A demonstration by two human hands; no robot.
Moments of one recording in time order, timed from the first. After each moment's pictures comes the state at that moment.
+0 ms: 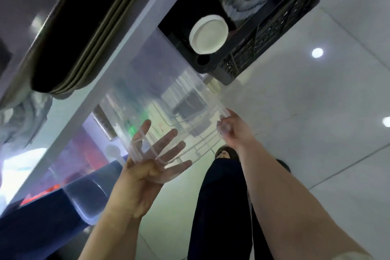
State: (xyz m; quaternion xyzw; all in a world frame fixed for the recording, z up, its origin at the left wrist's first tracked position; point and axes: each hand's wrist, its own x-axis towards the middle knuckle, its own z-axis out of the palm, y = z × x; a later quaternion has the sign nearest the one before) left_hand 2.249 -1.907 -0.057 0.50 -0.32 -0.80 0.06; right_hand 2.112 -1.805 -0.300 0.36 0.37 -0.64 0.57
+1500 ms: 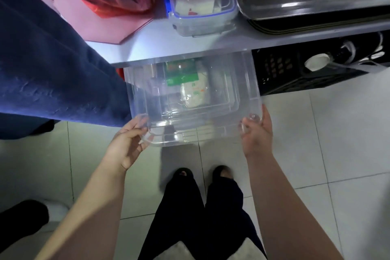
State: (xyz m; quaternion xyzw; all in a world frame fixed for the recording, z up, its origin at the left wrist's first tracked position) left_hand 2.558 -1.915 -0.052 0.58 -0.16 -0.76 0.25; right_hand 2.254 -1.806 -0.073 0.09 0.64 -0.64 0.43
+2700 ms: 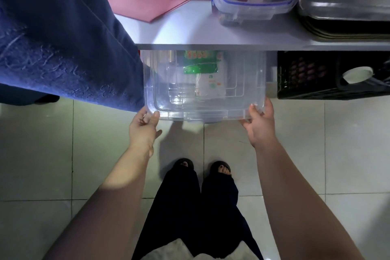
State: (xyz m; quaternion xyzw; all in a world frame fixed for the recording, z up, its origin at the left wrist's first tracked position) left_hand 2.544 -1.910 -0.080 0.74 -0.18 -0.59 0.28; right_hand 2.261 -1.859 -0.107 0.02 0.72 -0.49 0.49
